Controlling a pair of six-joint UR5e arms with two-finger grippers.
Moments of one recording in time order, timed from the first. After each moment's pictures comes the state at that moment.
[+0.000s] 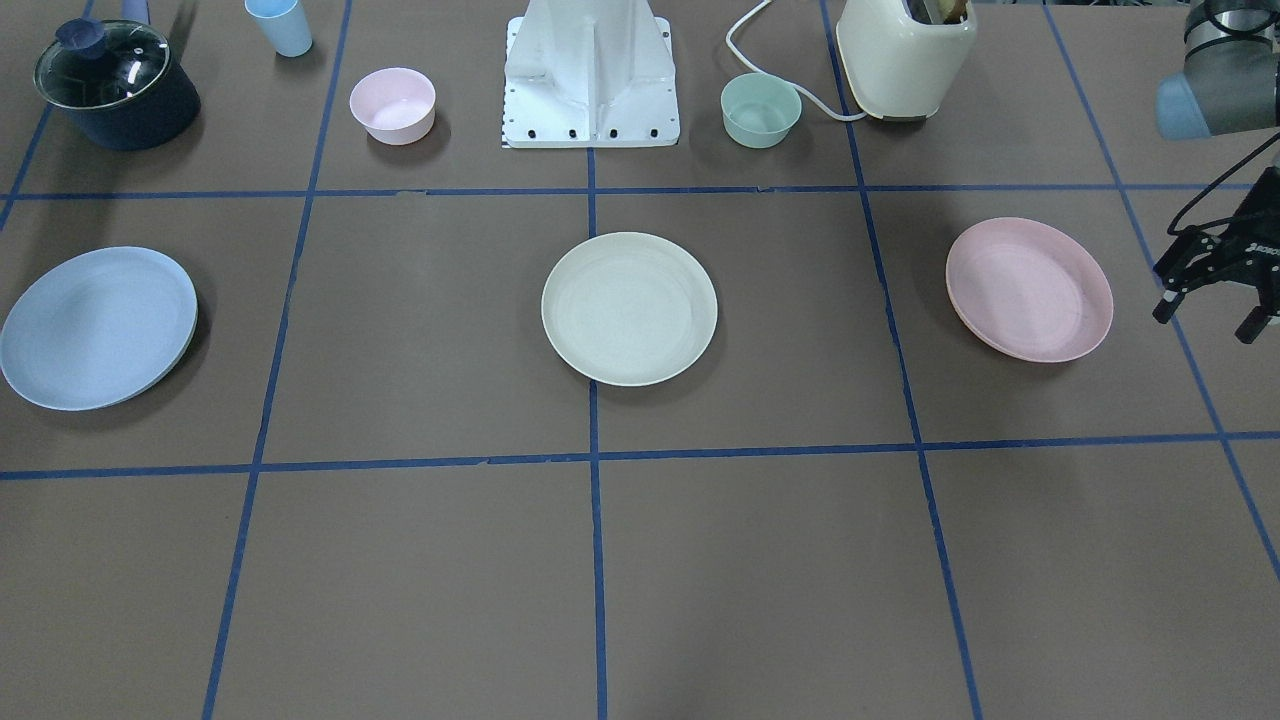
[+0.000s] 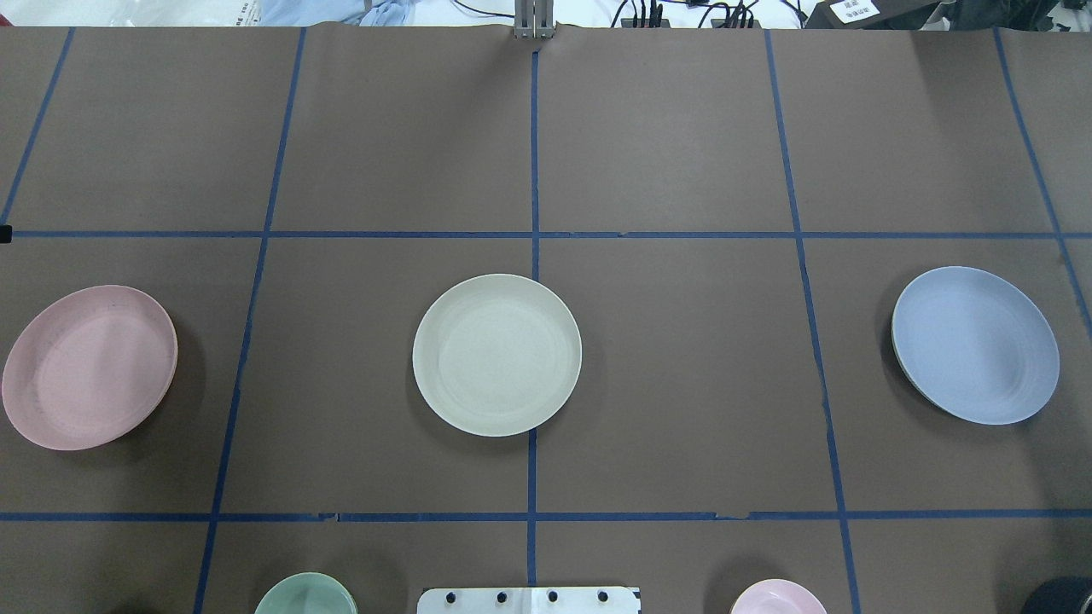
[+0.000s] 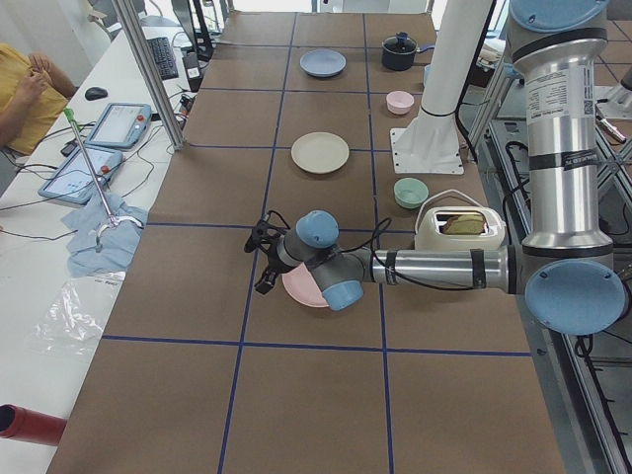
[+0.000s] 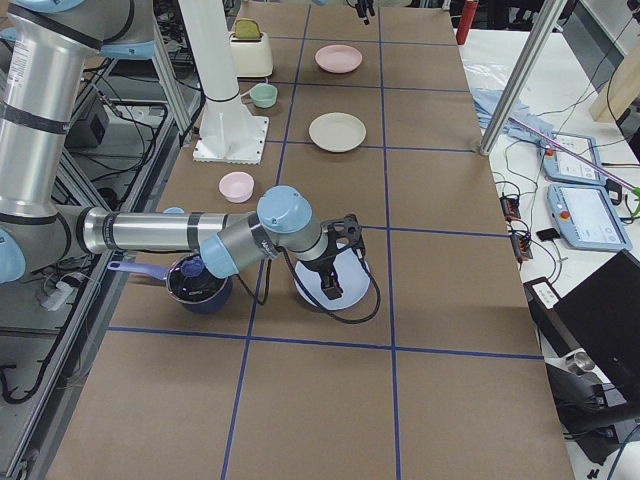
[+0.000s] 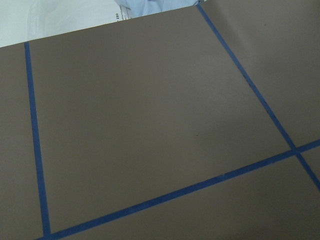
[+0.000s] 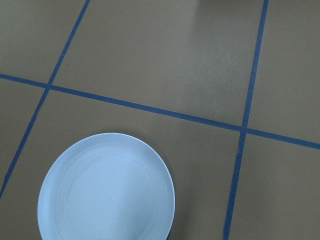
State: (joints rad) left arm -1.15 -1.42 -1.56 -2.72 -2.03 -0.63; right arm 1.55 -1.91 1.93 -1.08 2.43 0.16
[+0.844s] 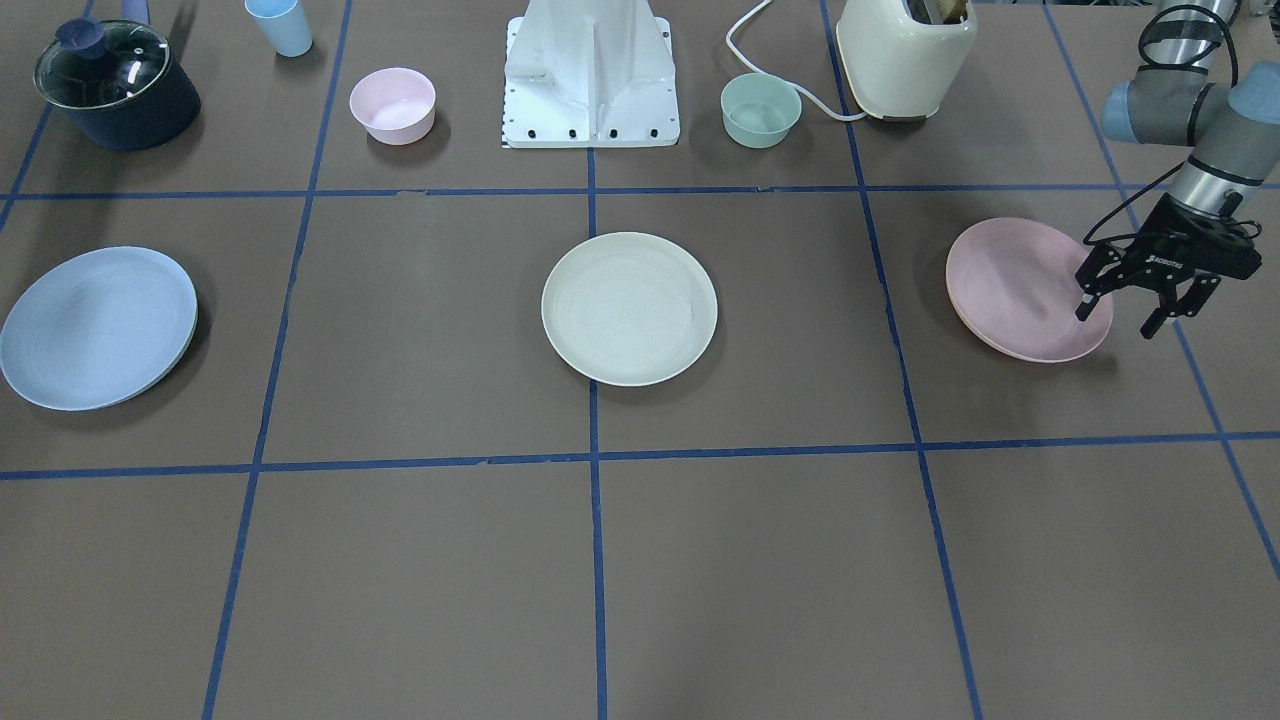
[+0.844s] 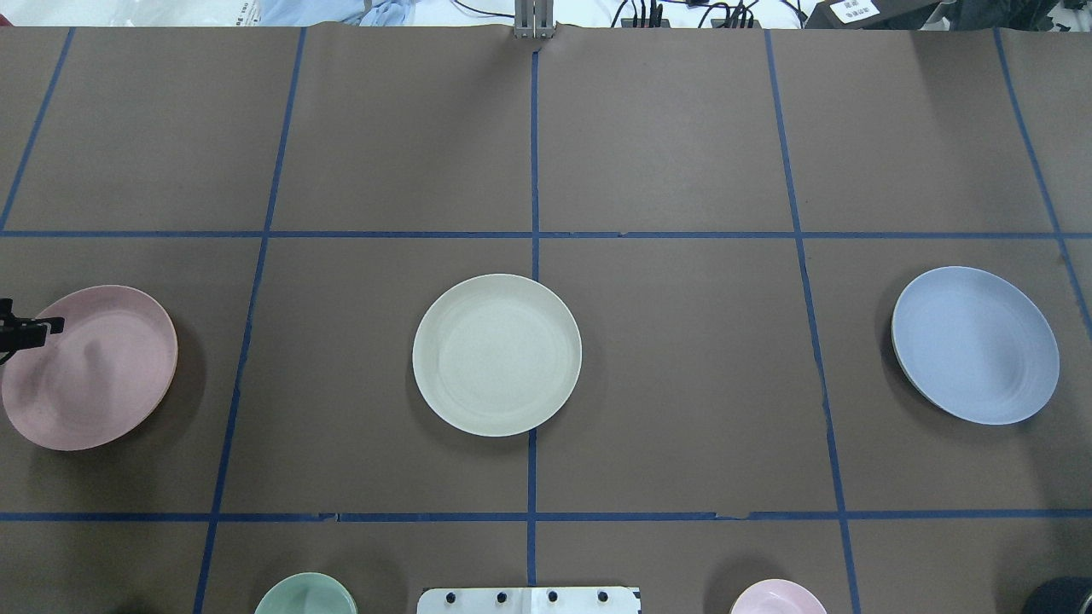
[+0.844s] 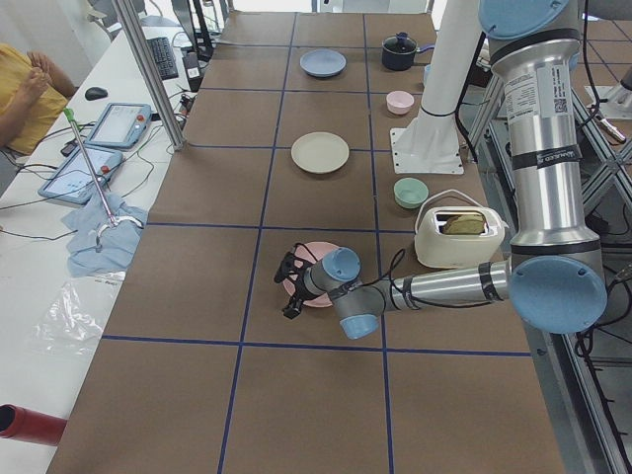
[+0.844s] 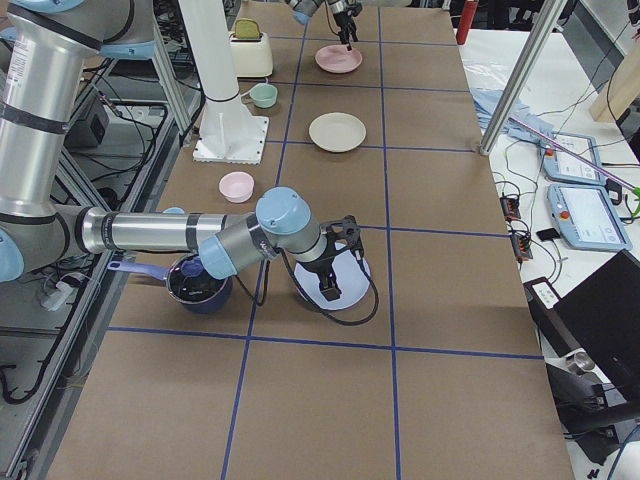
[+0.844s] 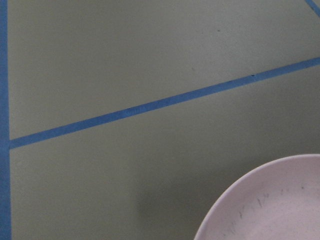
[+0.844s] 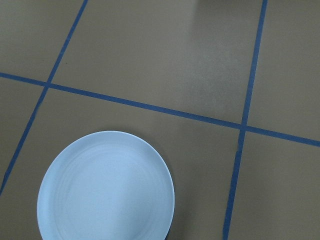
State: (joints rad) left arm -0.91 -1.38 -1.41 -2.95 -1.88 -0.70; right arm 1.55 -1.91 1.93 -1.08 2.43 0.16
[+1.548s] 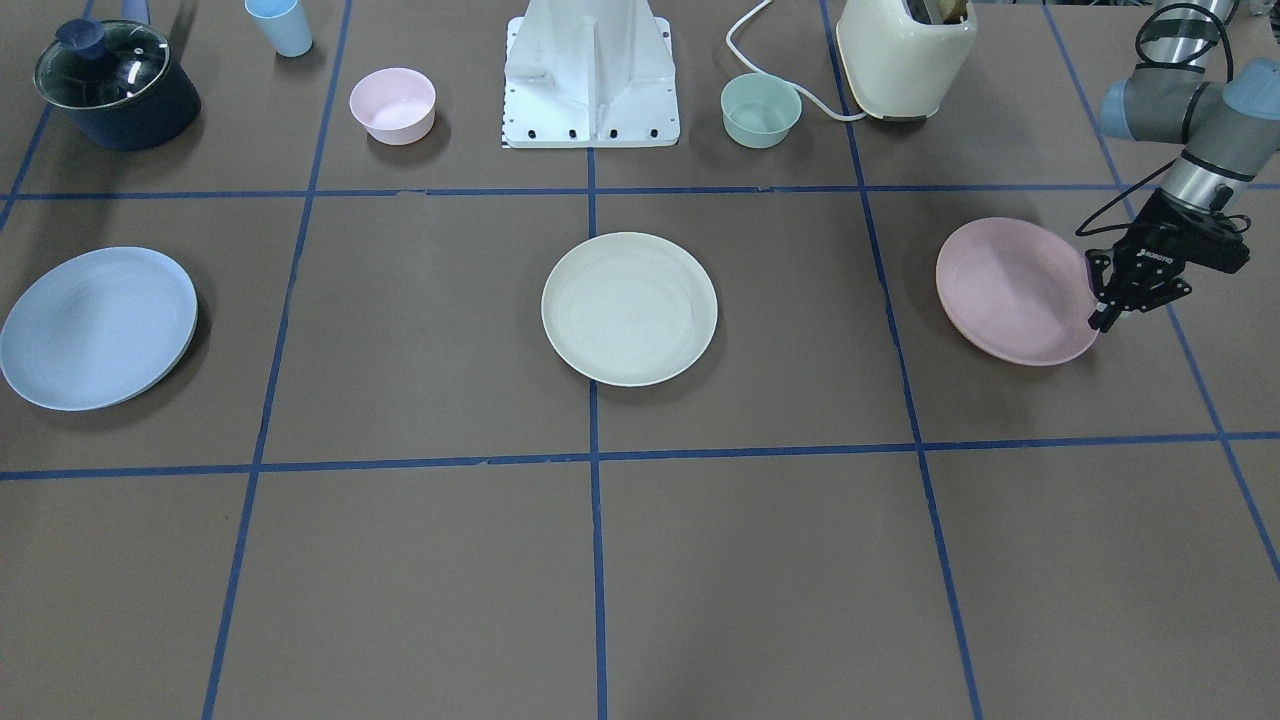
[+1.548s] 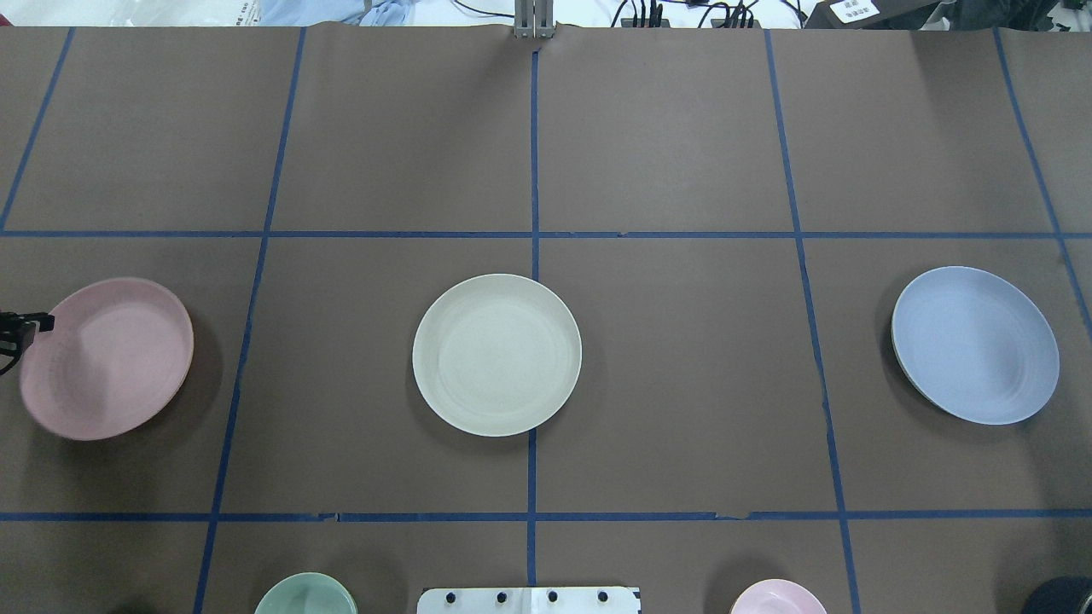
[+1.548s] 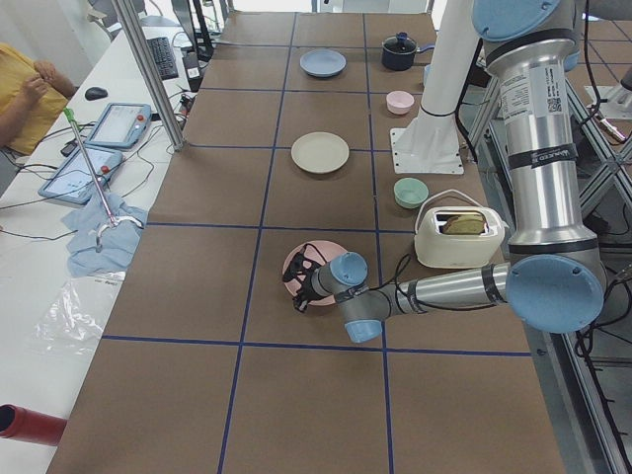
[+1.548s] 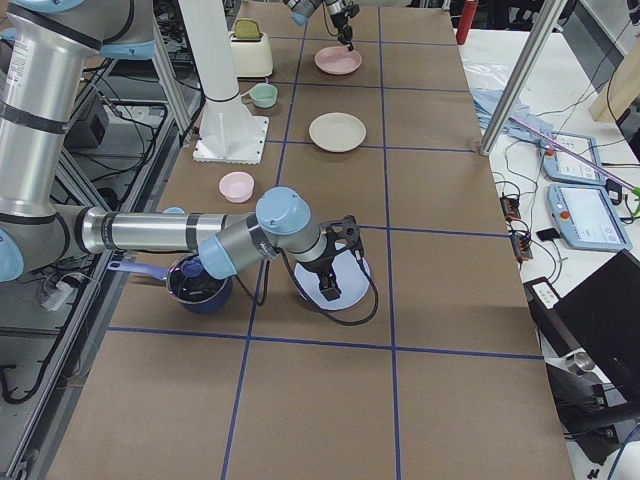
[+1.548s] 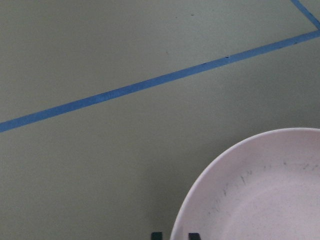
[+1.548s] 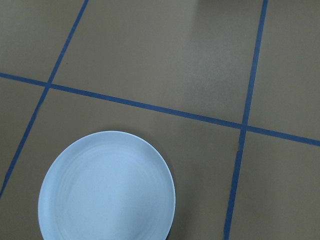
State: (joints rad) left arm -0.89 -1.37 -1.40 -2.99 -1.88 -0.70; right arm 1.55 -1.91 1.93 -1.08 2.43 0.16
